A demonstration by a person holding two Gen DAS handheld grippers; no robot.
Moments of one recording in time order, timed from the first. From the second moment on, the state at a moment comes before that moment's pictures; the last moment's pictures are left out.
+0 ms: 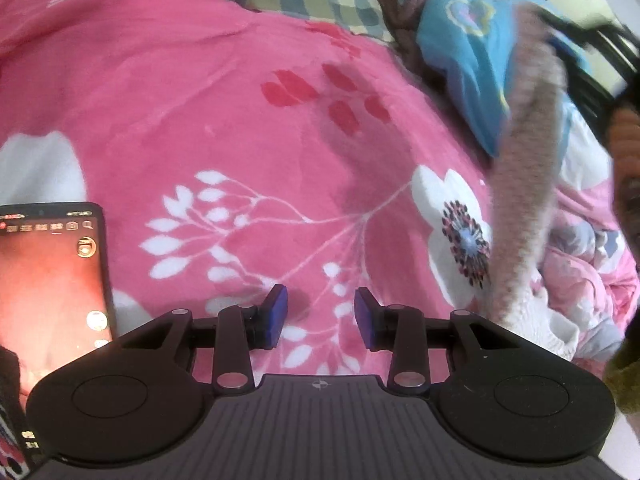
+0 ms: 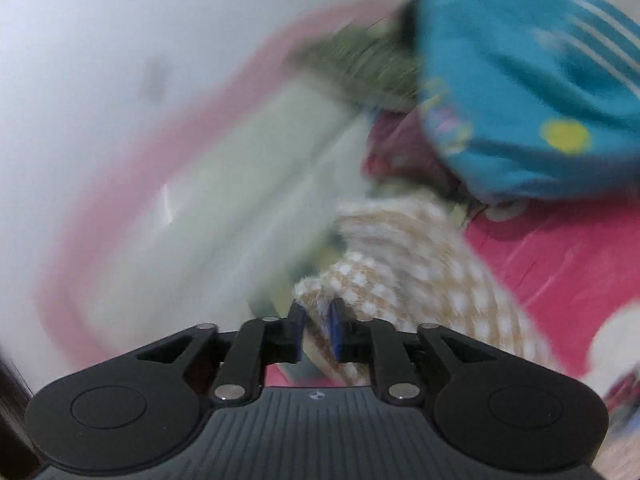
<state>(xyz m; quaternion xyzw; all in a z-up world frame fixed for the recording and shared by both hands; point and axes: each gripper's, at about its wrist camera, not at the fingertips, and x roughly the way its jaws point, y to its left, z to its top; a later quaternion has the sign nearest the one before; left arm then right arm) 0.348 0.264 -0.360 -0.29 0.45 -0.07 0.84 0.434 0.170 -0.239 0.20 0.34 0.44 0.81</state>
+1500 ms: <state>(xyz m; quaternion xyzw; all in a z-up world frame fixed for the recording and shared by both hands) 0.366 0.321 -0.338 -0.33 0.39 0.02 0.86 0.349 0.145 -0.413 0.16 0.64 0.53 0.54</state>
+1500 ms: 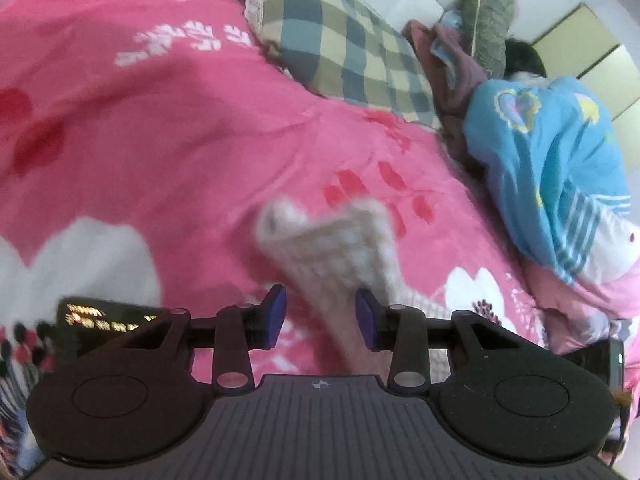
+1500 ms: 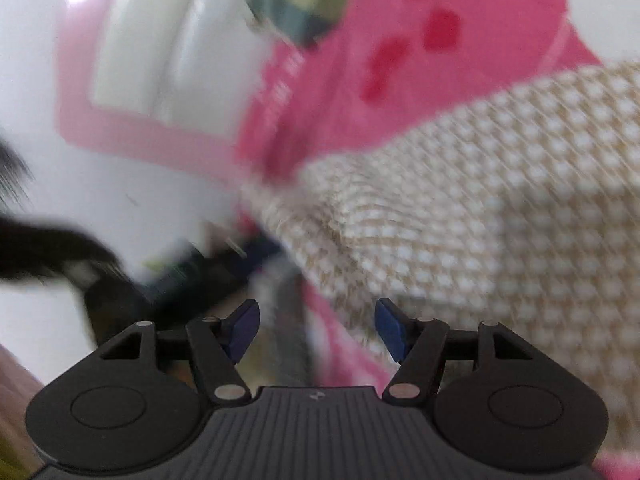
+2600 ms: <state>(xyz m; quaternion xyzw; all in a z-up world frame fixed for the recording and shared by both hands) 0.395 0.220 -0.350 -0.16 0.47 -0.16 0.86 0.288 -0.022 -0.338 0.16 0.47 0.09 0.86</state>
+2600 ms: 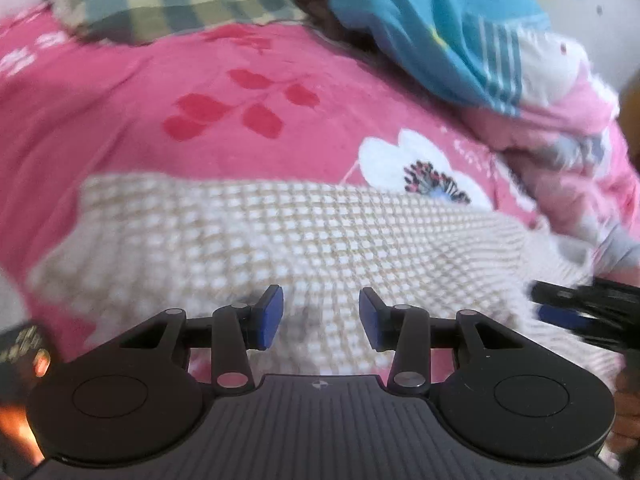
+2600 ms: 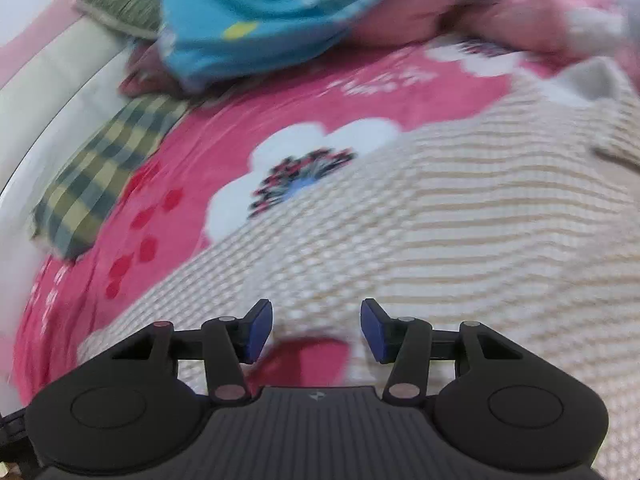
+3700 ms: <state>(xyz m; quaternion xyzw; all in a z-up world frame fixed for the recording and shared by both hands) 0.383 0.310 -0.367 -0.38 0.39 0.07 0.83 0.403 0.300 -0.374 -0.19 0.46 0.64 0.59</state>
